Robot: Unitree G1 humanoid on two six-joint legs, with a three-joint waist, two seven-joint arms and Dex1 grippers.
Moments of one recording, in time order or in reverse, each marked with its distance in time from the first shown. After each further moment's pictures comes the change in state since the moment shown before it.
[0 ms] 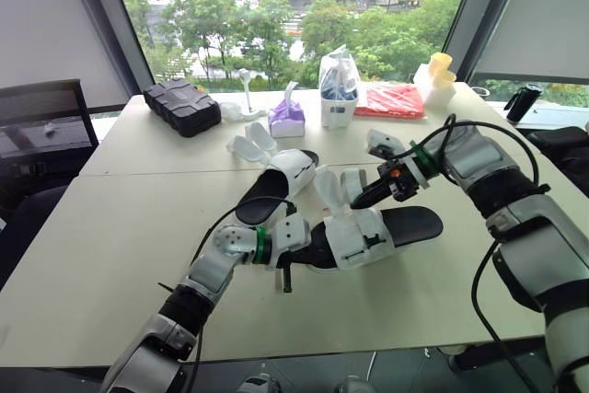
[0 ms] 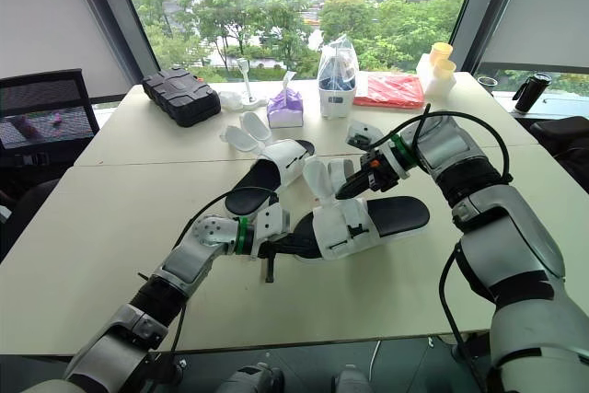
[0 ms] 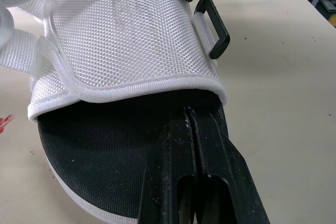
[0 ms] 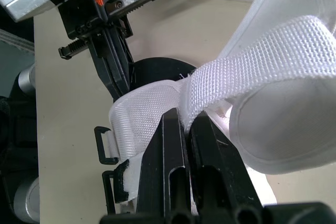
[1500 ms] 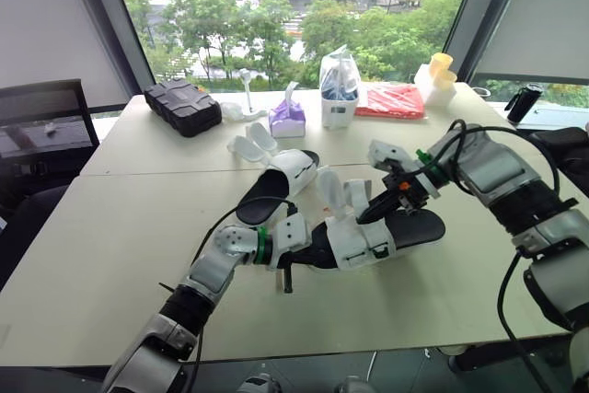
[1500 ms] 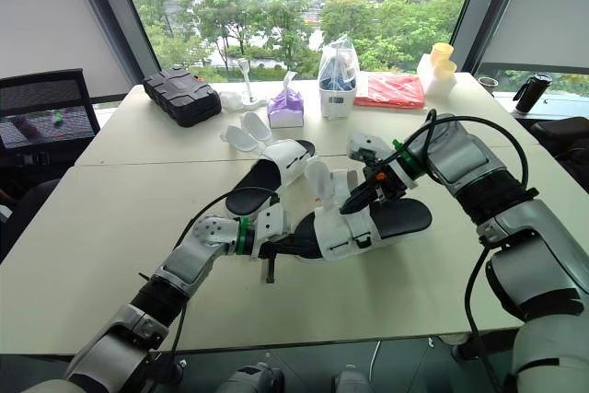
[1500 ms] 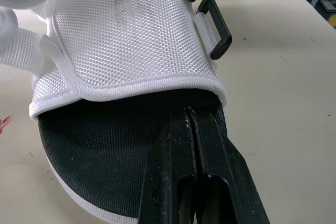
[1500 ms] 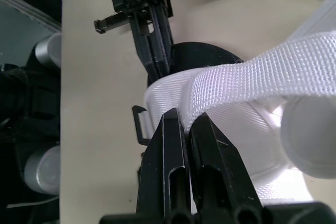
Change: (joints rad) left arm -0.001 -0.003 -0.003 0.001 0.001 -0.002 0.000; right arm 0.122 -0.134 0.032 -0.339 0.077 0.089 -0.002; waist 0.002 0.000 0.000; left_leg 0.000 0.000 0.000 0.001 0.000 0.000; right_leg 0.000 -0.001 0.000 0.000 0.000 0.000
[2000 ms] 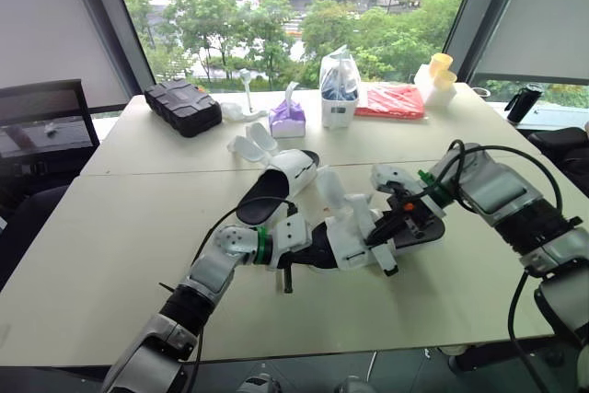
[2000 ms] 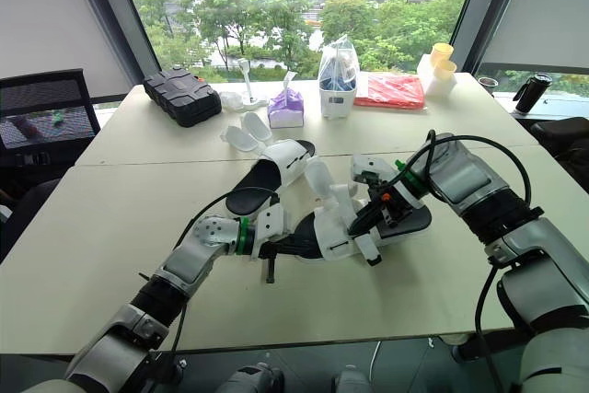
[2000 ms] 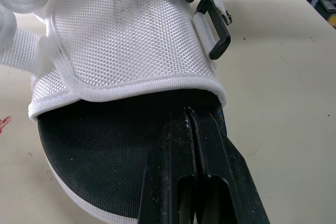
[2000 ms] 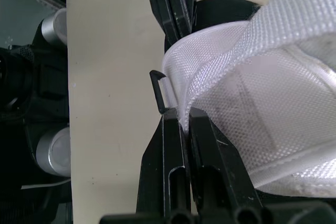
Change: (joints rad) left arm -0.001 -0.002 0.000 0.002 0.001 -0.001 0.000; right arm 0.102 -0.042 -0.003 -0.085 -0.044 -0.001 0.004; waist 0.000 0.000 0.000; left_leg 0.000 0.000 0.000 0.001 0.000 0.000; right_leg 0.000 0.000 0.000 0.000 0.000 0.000
